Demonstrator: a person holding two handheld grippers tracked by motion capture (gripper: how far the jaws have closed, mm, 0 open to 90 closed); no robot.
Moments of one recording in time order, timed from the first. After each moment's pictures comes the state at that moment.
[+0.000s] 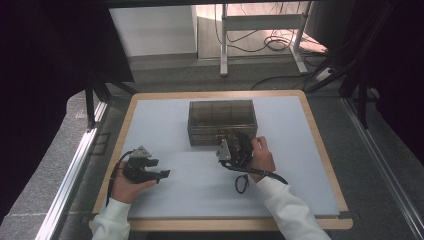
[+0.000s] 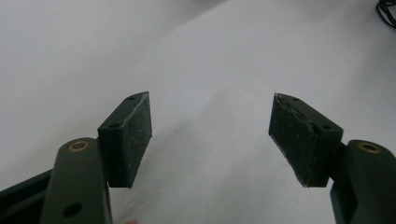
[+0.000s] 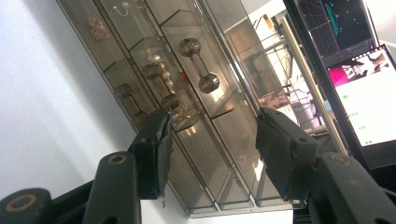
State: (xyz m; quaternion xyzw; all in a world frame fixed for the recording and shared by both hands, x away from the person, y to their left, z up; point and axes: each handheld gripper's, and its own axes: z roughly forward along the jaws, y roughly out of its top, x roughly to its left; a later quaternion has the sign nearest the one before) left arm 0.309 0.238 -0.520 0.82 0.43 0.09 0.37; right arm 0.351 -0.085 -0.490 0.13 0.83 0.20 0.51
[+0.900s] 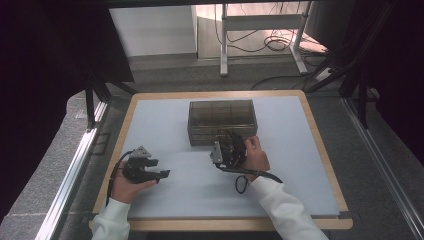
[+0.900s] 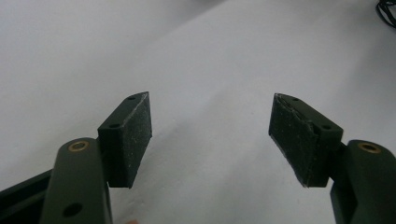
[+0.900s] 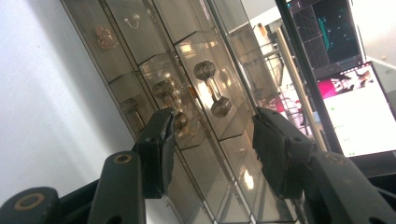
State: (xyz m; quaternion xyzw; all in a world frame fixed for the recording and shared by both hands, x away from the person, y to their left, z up) left arm 0.309 0.239 -0.520 0.82 0.43 0.09 0.37; right arm 0.351 -0.067 -0.497 0.10 0.82 0.18 0.53
